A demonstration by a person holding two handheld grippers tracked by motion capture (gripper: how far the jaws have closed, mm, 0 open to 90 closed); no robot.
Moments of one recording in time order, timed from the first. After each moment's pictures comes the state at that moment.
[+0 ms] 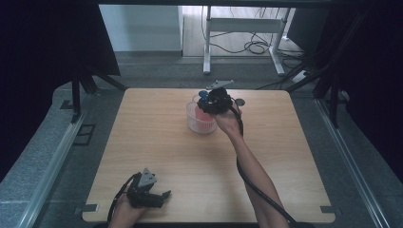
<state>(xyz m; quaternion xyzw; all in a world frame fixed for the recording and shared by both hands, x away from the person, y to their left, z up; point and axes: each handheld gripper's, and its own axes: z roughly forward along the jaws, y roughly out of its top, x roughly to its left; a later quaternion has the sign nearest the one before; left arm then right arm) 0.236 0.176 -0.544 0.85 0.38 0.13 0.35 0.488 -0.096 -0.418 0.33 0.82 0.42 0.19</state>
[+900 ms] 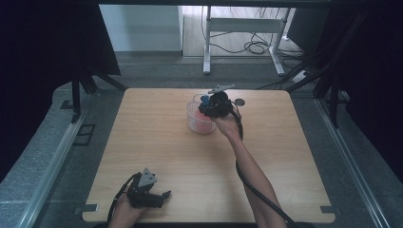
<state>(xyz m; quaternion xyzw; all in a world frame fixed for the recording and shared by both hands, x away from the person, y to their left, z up) 0.237 0.176 -0.544 0.85 0.38 0.13 0.35 0.493 -0.103 -0.441 0.35 0.82 0.42 0.16</state>
